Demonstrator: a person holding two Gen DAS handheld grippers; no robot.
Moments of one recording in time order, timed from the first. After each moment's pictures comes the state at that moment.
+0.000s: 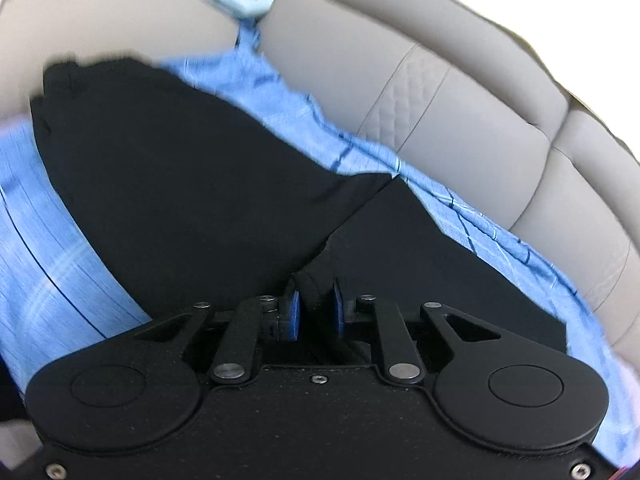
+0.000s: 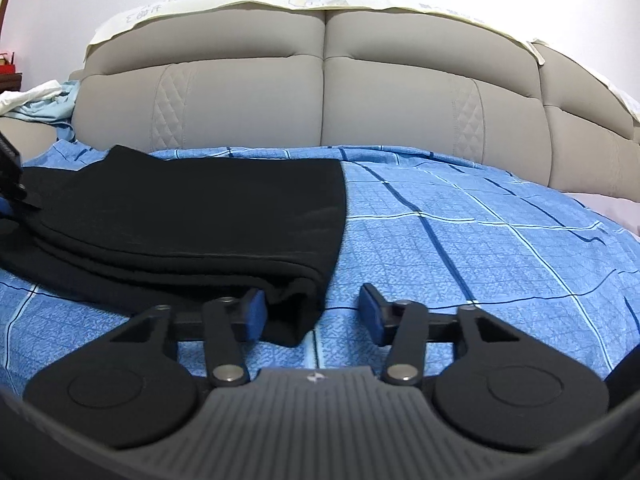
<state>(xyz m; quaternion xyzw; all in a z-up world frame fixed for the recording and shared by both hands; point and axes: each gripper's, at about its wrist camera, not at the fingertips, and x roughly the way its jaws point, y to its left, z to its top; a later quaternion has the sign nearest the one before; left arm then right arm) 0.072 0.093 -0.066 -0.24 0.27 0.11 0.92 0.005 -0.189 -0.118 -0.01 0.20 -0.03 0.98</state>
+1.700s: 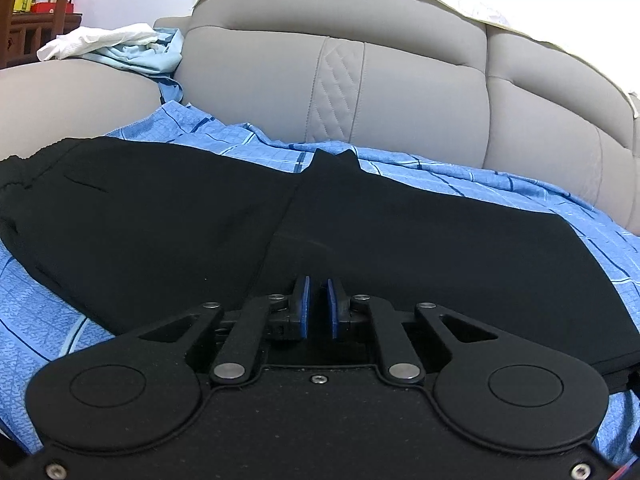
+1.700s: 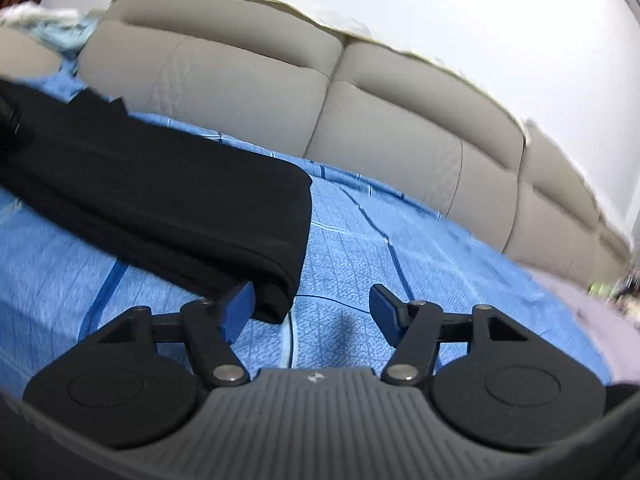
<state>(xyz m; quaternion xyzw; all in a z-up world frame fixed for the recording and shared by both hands) 0.065 0.088 -0.097 -0.07 0.24 0.03 0.97 -0.024 -0.153 -0.126 -0.18 0.17 -0.08 0.97</state>
